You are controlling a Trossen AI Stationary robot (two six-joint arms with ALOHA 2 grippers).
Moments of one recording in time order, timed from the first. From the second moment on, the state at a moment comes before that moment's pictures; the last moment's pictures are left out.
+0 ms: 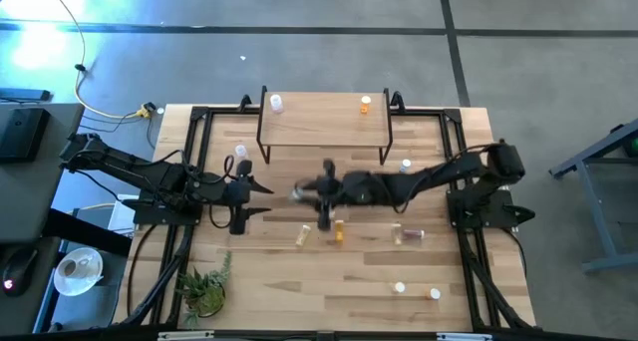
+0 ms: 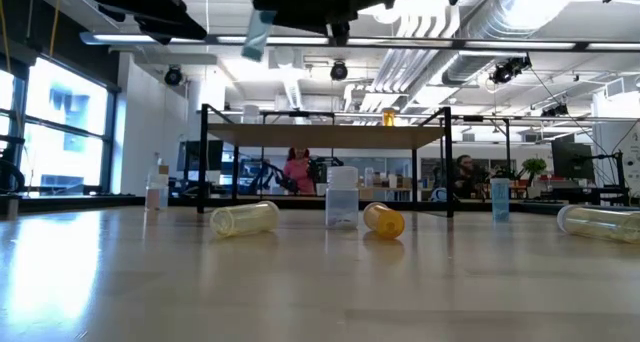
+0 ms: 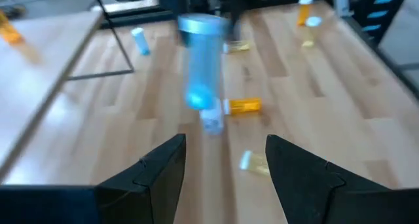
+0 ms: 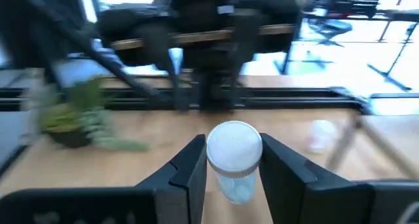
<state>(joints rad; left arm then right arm) -0.16 0.85 0.62 -0.26 -0.29 0.01 0.12 1.71 1.13 0.37 0.19 -0.01</state>
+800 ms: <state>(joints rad) -0.16 0.85 0.62 -0.29 -0.35 0.08 -0.33 1.50 1.31 0.02 0.19 -0.04</state>
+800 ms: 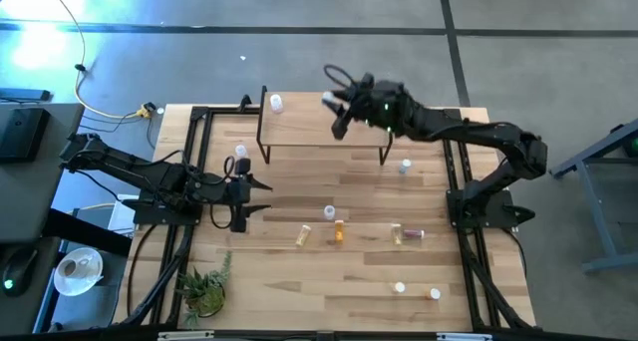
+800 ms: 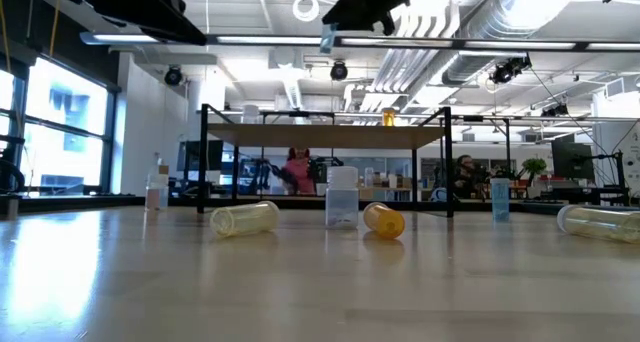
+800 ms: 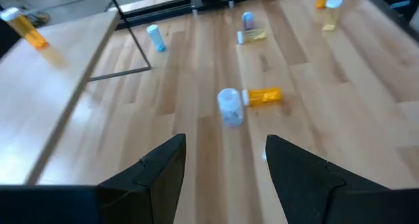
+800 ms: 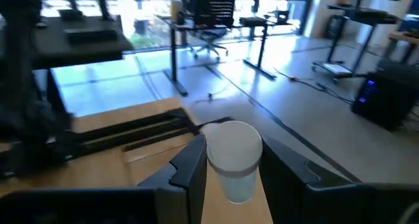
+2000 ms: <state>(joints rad) -0.12 0.85 0.62 -0.33 -0.38 0.05 -0.54 1.64 1.26 -0.09 0.09 0.13</state>
